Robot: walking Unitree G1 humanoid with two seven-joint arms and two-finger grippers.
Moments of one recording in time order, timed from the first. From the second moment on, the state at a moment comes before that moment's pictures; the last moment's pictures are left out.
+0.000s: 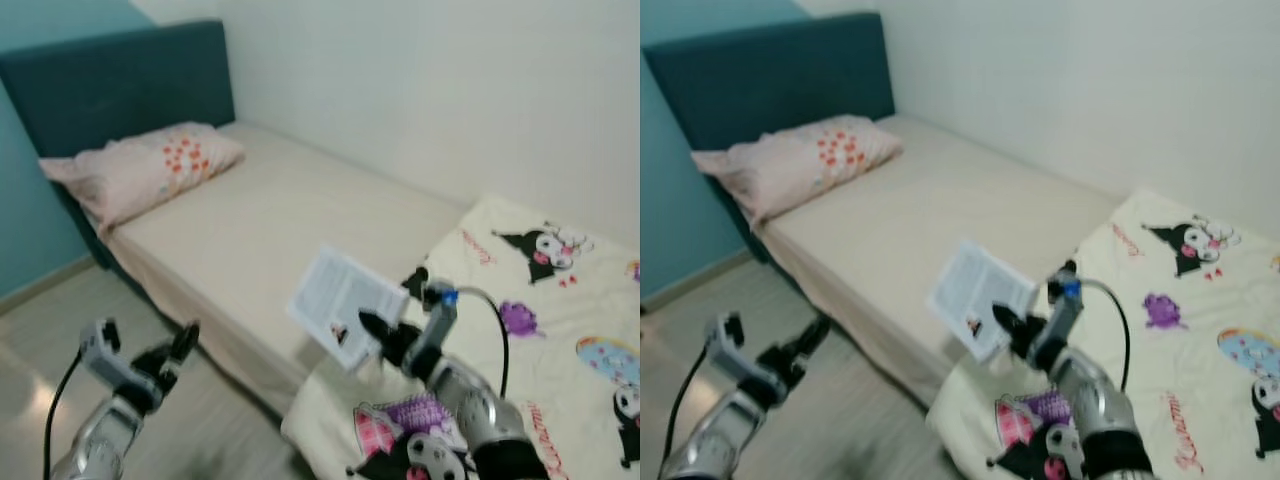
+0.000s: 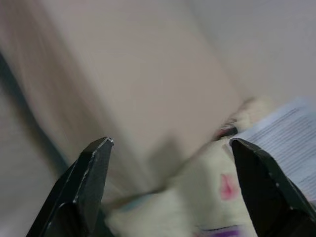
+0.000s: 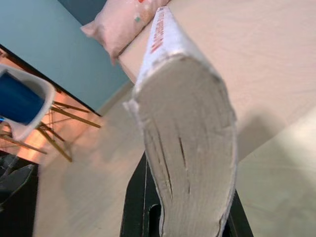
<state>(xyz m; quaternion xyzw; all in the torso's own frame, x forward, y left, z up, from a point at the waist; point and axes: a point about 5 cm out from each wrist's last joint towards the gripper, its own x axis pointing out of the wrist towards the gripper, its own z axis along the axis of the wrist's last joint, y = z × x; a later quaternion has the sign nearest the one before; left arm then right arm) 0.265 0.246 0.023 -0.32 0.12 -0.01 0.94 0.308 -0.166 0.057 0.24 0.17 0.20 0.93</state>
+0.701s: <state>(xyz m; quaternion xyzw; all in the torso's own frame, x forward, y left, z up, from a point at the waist) 0.177 0.235 -0.074 -0.17 0.39 0.14 0.89 0.268 -0.179 -0.016 0.17 0.28 0.13 0.94</state>
